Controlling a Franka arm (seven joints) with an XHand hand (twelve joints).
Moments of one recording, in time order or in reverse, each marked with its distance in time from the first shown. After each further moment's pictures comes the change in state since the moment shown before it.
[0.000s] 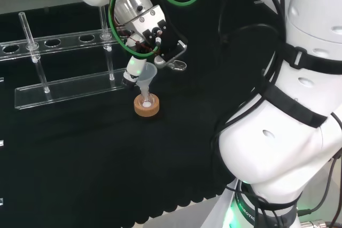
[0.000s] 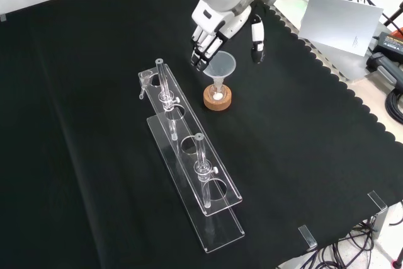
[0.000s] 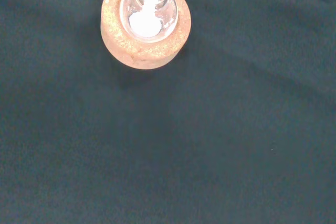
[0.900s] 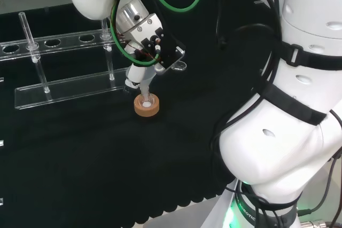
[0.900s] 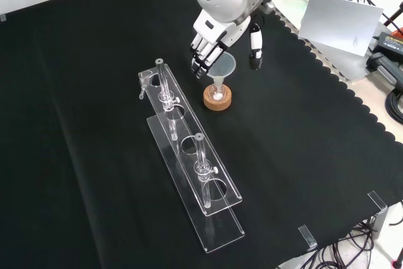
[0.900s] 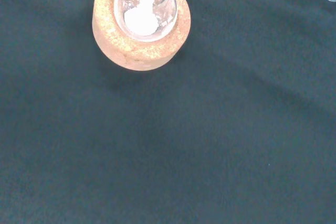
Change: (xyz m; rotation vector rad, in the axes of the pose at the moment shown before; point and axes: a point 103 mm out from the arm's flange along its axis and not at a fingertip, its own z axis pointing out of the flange) arm 0.004 0.015 0.013 -0.032 -0.055 -0.011
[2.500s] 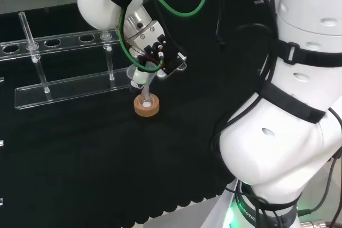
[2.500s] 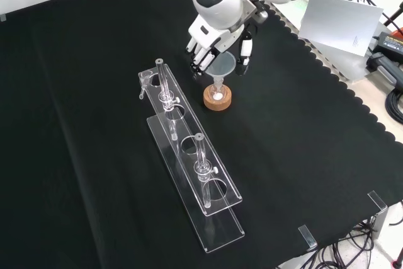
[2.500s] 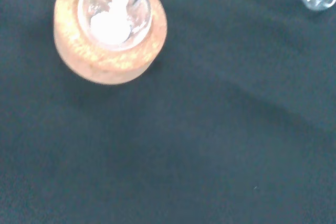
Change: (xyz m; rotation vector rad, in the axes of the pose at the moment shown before) arm -0.007 0.021 0.014 -0.061 -0.028 0.066
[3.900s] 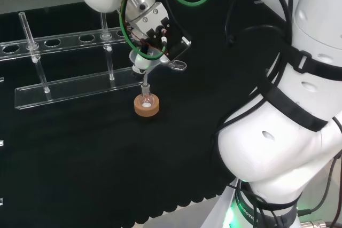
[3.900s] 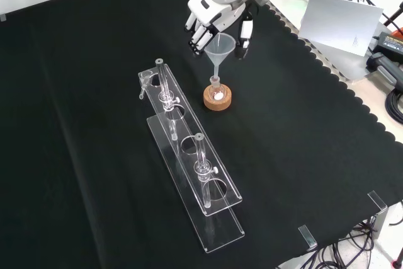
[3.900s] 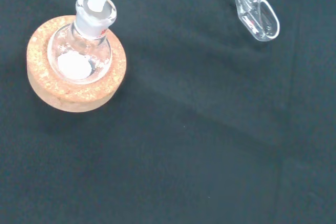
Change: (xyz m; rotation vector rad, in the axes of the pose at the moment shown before) arm -0.025 -0.028 -0.036 -0.036 -0.010 0.050
